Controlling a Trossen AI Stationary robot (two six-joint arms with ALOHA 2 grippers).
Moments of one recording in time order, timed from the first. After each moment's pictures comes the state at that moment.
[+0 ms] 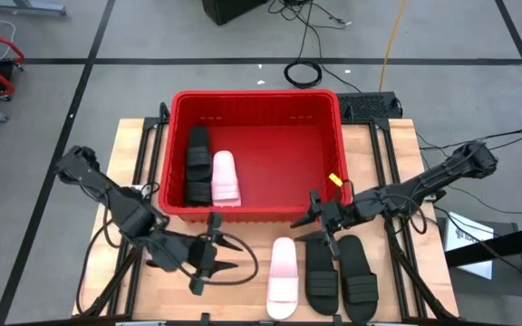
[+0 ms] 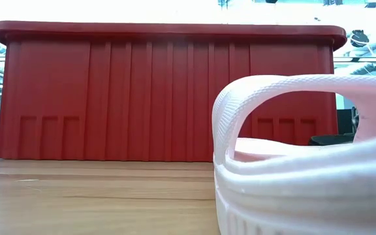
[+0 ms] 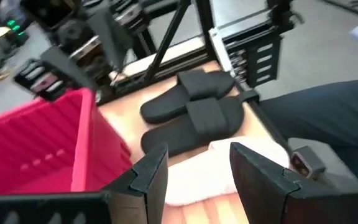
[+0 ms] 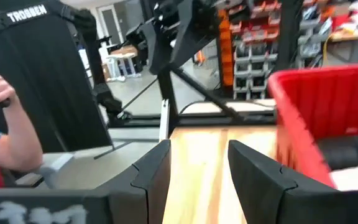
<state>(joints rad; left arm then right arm) -0.66 1.44 1.37 -0.43 -0.44 0.03 0.39 1.18 0.74 0.37 0.10 0.22</state>
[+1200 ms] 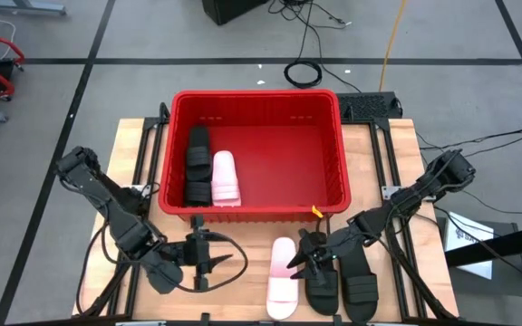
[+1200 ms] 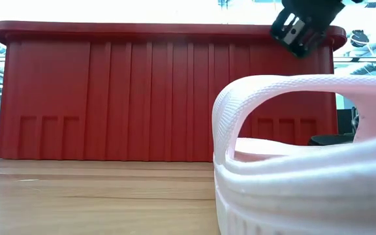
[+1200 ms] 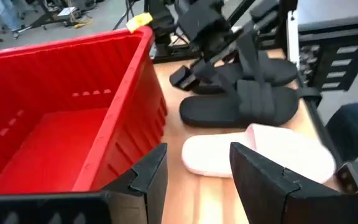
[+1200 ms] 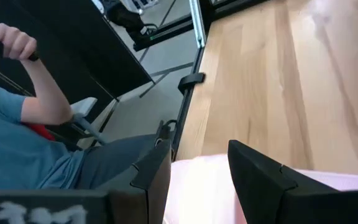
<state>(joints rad) -0.77 1.45 1.27 -0.50 -0.81 -0.37 0.54 1.51 0.74 0.40 0.02 0.59</state>
